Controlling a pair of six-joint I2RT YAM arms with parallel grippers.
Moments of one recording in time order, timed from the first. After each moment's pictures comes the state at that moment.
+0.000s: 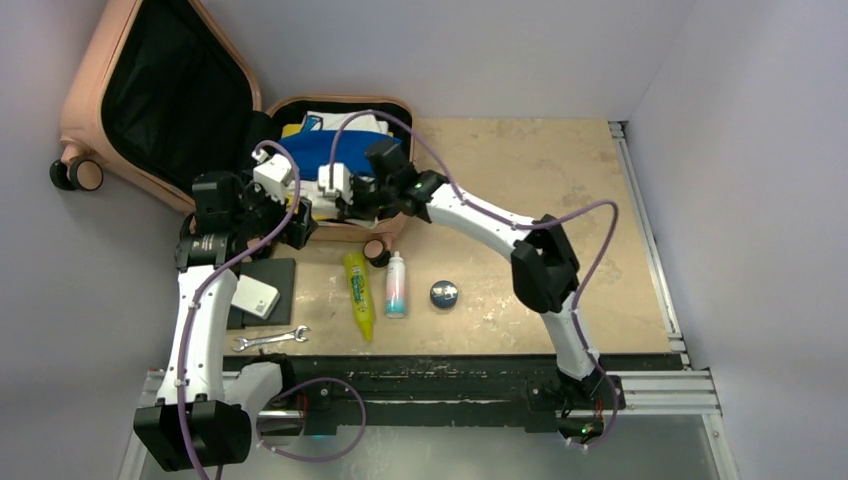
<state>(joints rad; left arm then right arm) 0.11 1.00 1.02 -0.63 0.49 0.35 0.82 2.11 1.92 -0.30 -0.52 -0.61</state>
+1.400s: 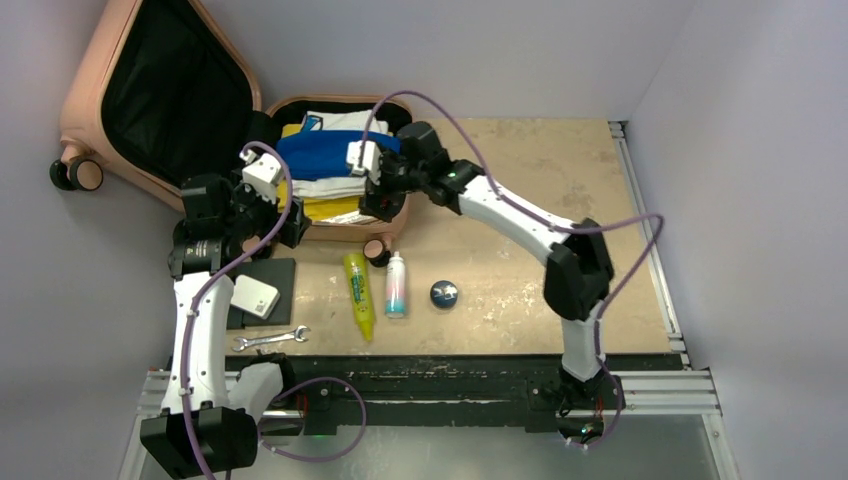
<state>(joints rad) 0.18 0.97 1.01 -0.59 0.54 0.35 0.77 2.03 1.82 -0.28 -0.47 -0.57</state>
